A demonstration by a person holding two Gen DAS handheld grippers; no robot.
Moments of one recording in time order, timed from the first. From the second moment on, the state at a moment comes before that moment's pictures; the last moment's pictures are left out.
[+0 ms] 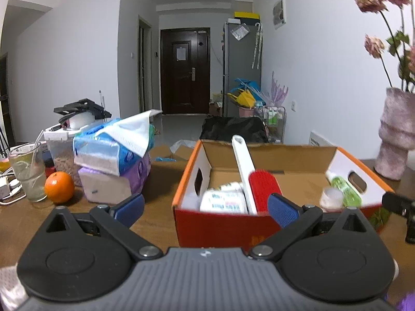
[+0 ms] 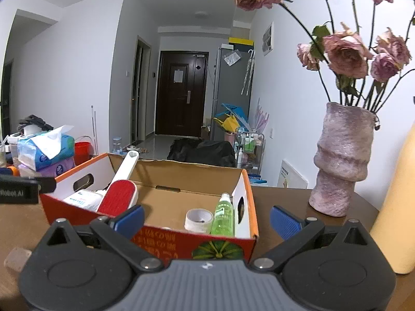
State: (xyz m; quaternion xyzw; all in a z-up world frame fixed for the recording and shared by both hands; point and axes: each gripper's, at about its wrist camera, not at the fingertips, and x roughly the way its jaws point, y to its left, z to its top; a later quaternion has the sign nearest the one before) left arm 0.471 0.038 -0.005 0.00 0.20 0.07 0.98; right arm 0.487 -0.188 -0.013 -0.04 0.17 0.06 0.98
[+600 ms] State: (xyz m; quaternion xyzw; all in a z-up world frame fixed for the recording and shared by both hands) left arm 0.403 0.023 -0.022 0.01 0.23 0.05 0.97; right arm 0.406 -0.203 -0.030 -0.06 0.20 0.06 0.98
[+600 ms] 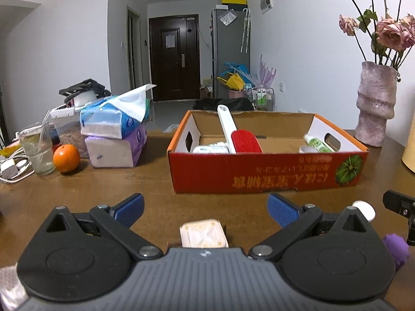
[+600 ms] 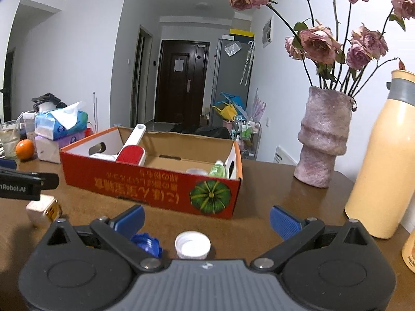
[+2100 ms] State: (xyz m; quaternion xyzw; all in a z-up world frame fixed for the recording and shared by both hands) left arm 0.370 -0.036 -0.045 0.02 0.29 -0.02 0.96; right arm 0.382 -0.234 -0.057 -0.01 0.29 0.07 0.96
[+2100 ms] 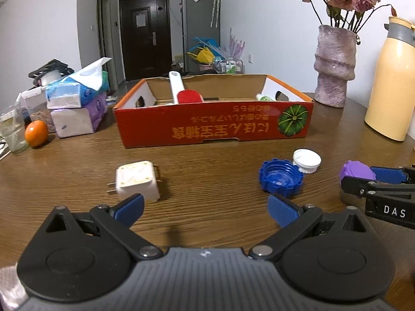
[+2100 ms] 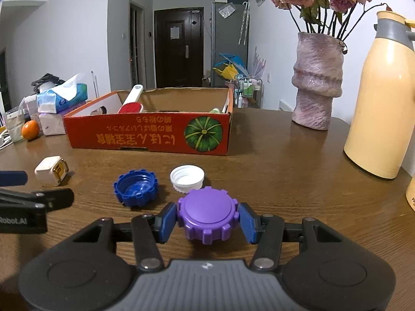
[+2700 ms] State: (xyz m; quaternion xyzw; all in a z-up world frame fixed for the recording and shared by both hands) left arm 0.406 -0.090 -0.054 0.02 0.32 -0.04 0.95; right arm 0.395 -0.282 -0.056 0.00 0.28 0.04 0.96
